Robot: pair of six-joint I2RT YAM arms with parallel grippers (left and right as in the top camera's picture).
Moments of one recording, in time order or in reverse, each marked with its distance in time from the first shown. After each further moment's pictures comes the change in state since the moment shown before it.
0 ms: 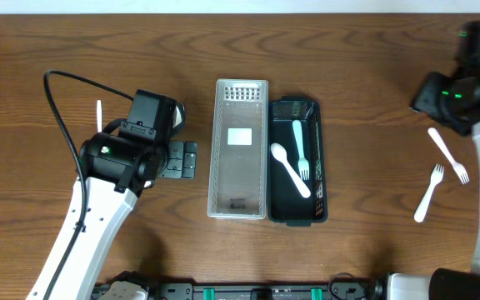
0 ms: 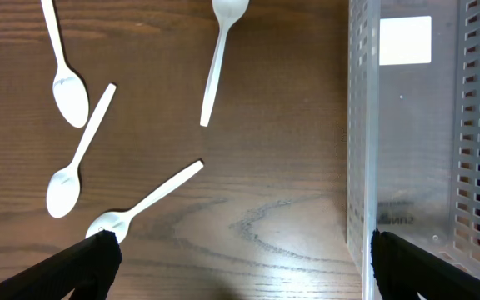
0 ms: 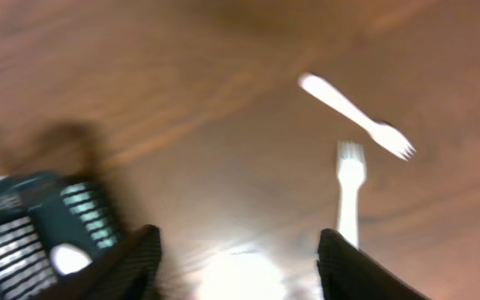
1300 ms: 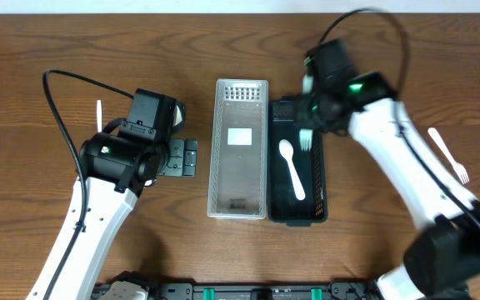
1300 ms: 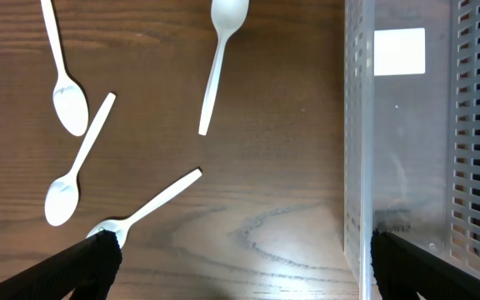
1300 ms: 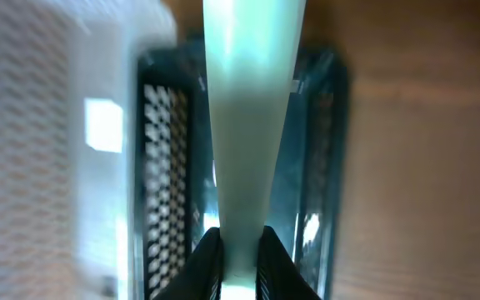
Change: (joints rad) left arm 0.000 0.000 0.000 0.022 0.000 0.000; right arm 0.575 0.219 -0.209 0.316 -0.136 0.059
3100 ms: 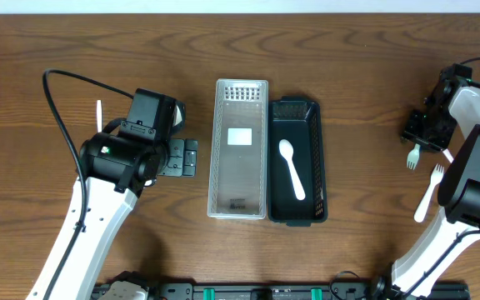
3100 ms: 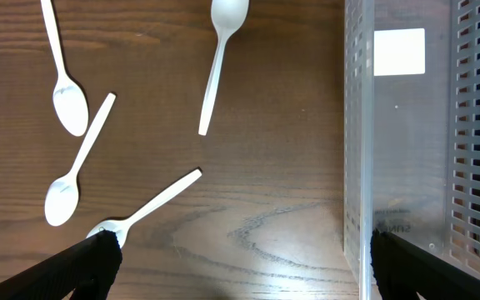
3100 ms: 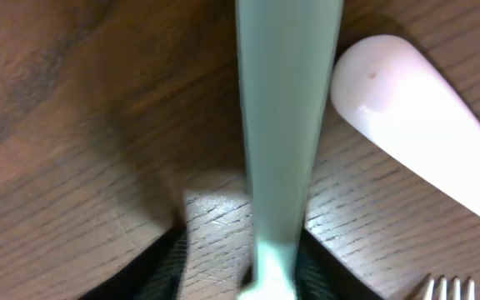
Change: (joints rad) left arm 0.000 0.000 0.000 0.001 0.000 0.000; right arm -0.752 0.367 0.015 0.055 0.030 -0.270
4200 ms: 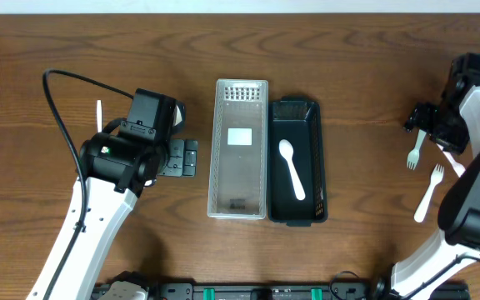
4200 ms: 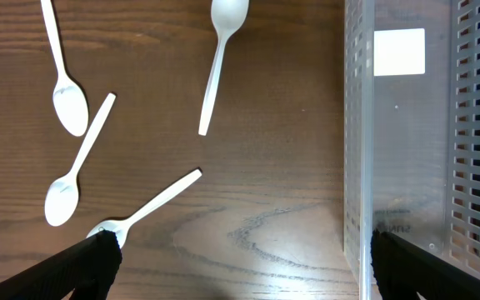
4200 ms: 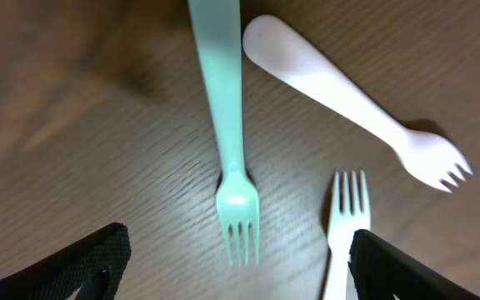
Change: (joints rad) left arm 0.000 0.000 0.000 0.000 0.000 0.000; right arm 0.008 -0.154 -0.001 -0.095 0.089 0.076
